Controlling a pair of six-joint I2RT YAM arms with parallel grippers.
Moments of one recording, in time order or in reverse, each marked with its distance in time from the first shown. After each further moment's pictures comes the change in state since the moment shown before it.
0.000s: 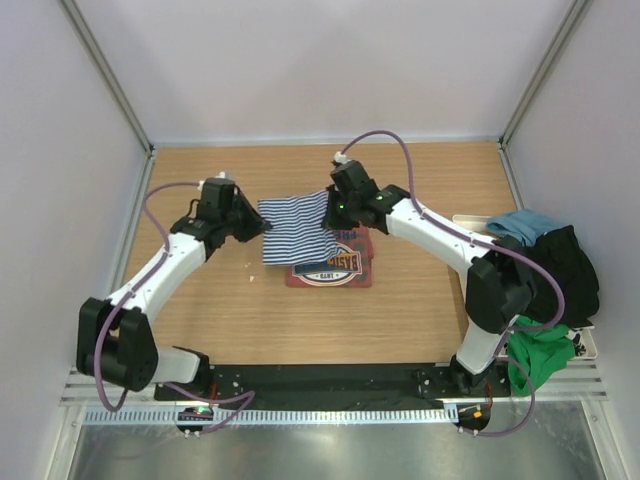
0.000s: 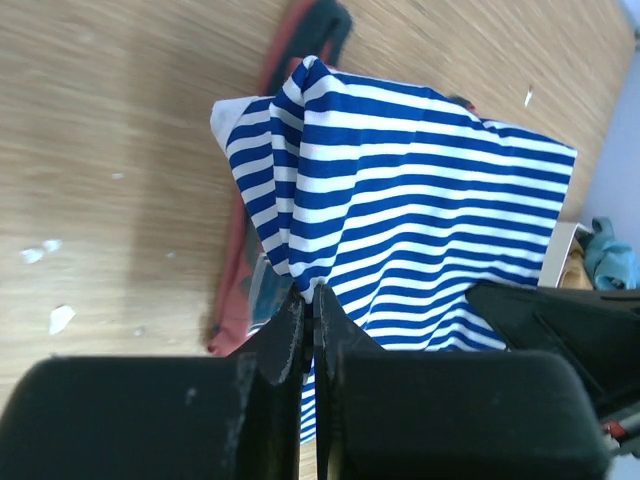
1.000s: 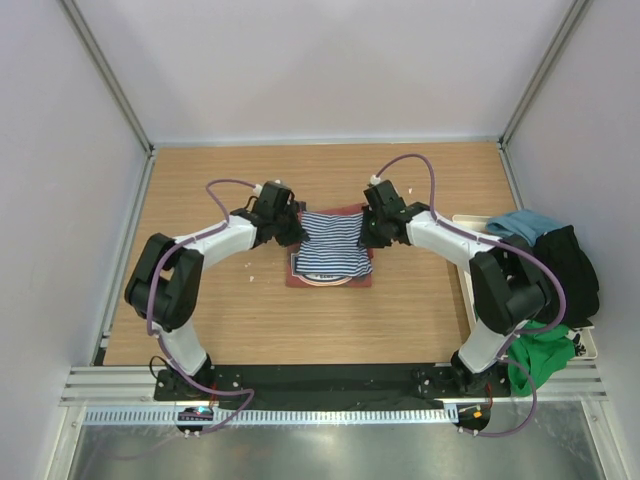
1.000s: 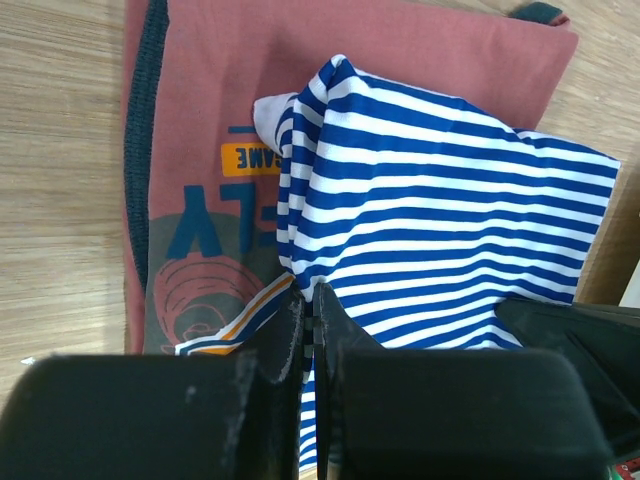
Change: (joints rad) left arm -0.226 0.449 0.146 0.174 -0.052 0.005; right arm -0.197 -0.069 -0.346 0.095 -0.007 -0.036
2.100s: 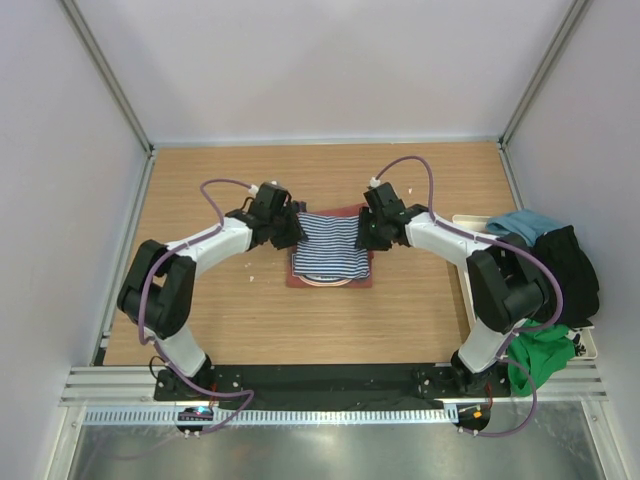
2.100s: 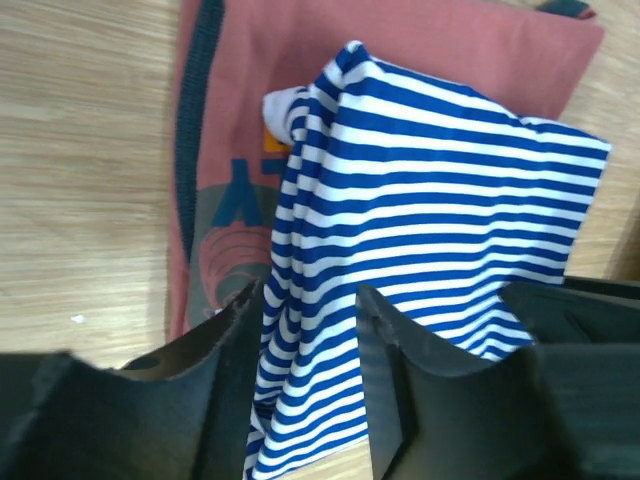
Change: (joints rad) left arm 0.000 -0.058 -0.019 -0.056 -0.028 0.016; right arm -0.002 0.013 -0.018 0.027 -0.008 -0.007
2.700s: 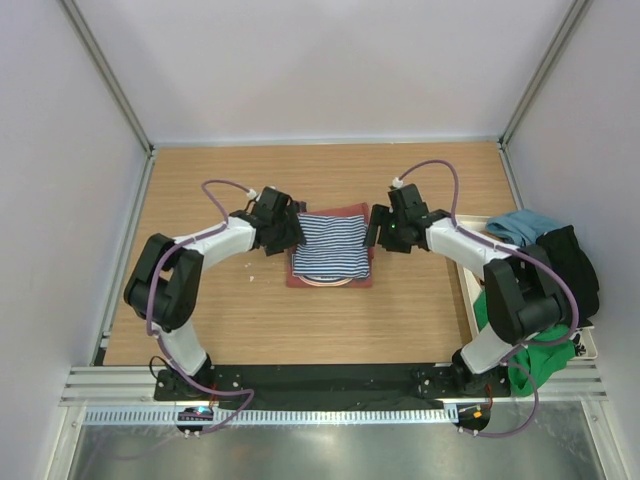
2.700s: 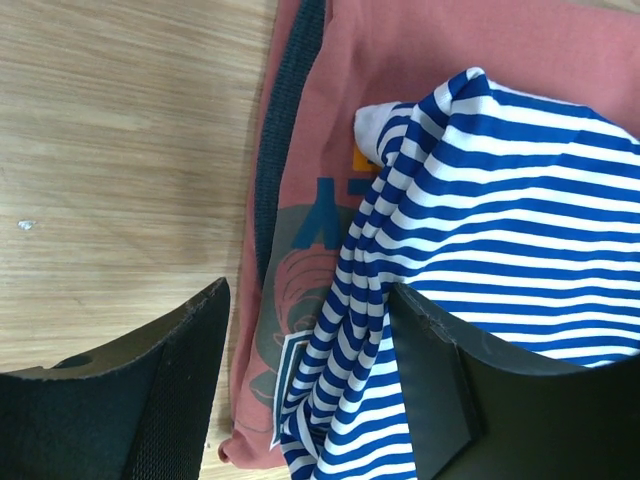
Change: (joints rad) left arm 0.004 0.053 -0.002 -0.041 -0.103 0.043; right arm -0.104 -0.092 -0.107 0.041 -0.051 -0.017
